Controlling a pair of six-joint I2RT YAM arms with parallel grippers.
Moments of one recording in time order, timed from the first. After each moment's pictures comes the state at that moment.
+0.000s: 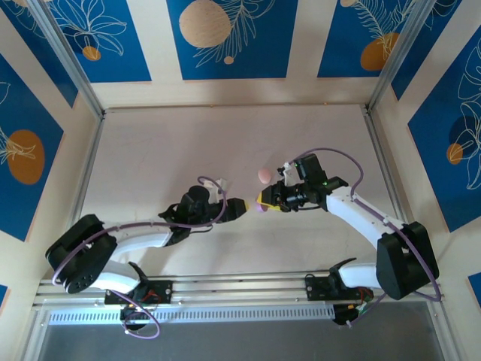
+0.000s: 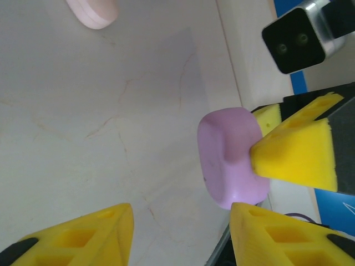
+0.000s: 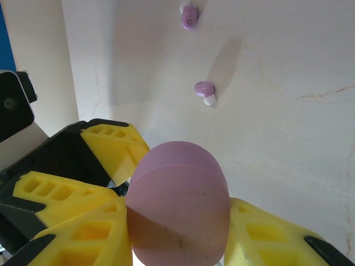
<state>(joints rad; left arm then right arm) -0.82 1.39 0.51 0.48 0.32 -1.00 0.40 1.29 0.79 -0.47 -0.72 0.68</state>
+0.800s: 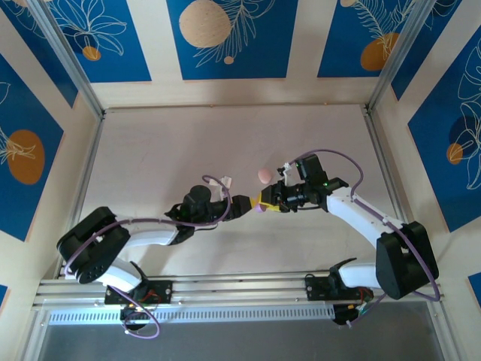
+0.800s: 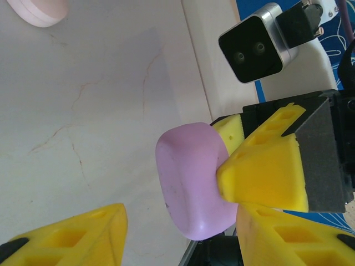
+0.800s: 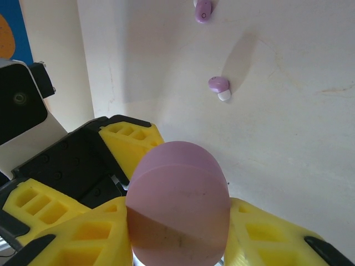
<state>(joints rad) -0.83 1.48 0.52 0.68 0.38 -1.08 0.39 1.29 0.77 -0.43 -0.78 0.71</state>
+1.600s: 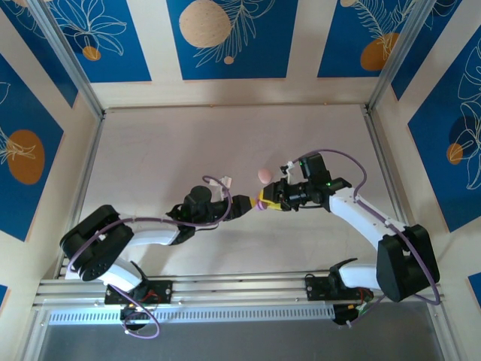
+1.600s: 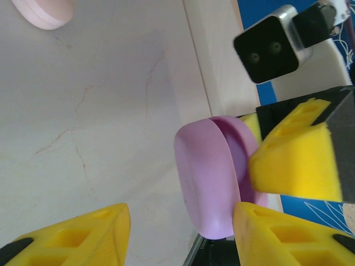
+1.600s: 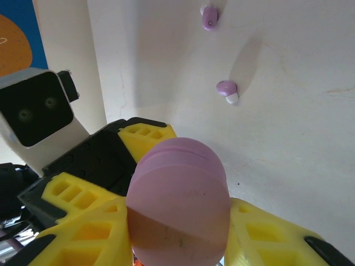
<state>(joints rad) -0.83 1.51 0.51 0.71 0.37 -1.08 0.37 1.27 0.77 -0.42 -0.81 0.76</state>
